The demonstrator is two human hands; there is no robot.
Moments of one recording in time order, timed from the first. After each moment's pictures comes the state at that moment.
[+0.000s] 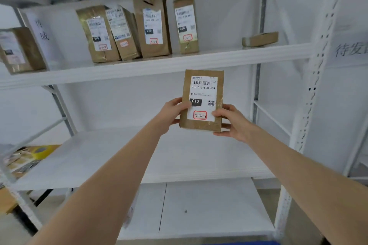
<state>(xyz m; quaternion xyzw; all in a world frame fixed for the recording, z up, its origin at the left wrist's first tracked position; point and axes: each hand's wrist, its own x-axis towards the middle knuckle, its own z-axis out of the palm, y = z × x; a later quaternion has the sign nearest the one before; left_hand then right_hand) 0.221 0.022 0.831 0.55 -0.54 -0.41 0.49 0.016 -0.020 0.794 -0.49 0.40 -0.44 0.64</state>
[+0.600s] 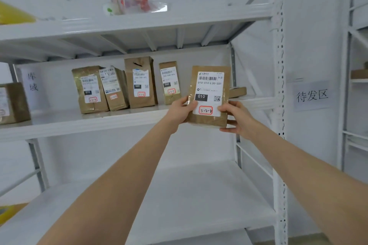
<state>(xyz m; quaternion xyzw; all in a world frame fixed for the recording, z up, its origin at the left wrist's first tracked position) 0.144 0.008 0.964 0.44 -0.64 -0.33 0.53 -0.046 -0.012 0.935 -0.52 0.37 -0.57 0.51</state>
